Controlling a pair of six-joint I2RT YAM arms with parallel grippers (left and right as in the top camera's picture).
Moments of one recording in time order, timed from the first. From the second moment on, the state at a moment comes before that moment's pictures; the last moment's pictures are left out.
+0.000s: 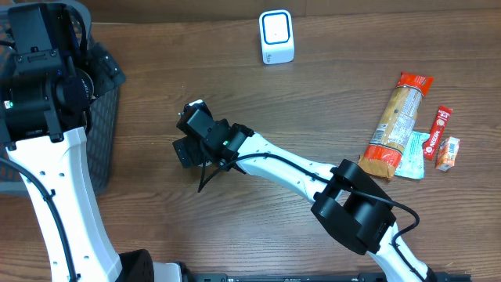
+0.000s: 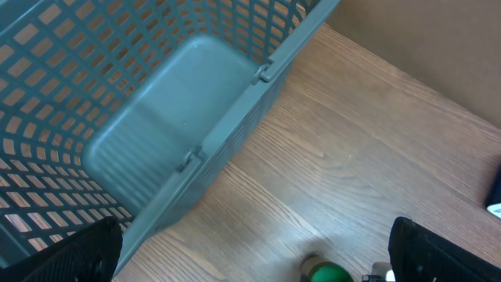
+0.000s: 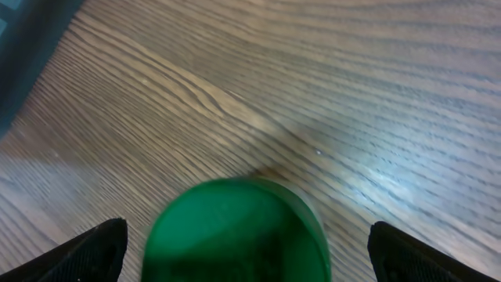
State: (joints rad) left arm 0.16 1.58 2.15 -1.46 -0.33 -0.41; right arm 0.96 2.26 1.82 -0.52 0.04 0.46
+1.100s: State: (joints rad) left arm 0.16 1.58 2.15 -1.46 -0.33 -0.41; right arm 0.74 2.26 1.82 -0.84 0.15 0.46
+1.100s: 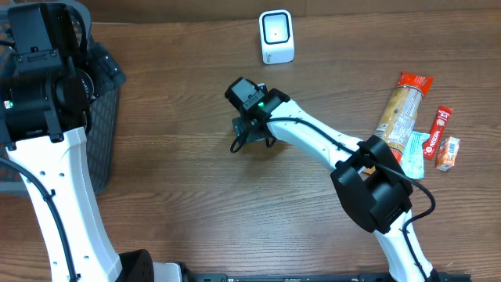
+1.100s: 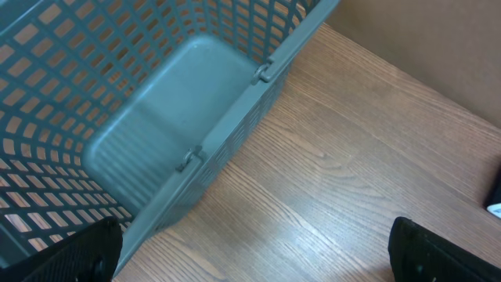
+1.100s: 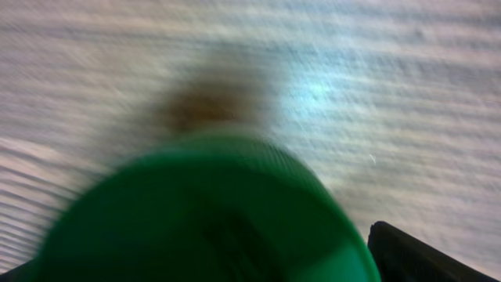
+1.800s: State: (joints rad) left arm 0.16 1.58 2.15 -1.46 -0.33 -0.41; right arm 0.74 2.25 2.03 -0.94 0.09 0.39
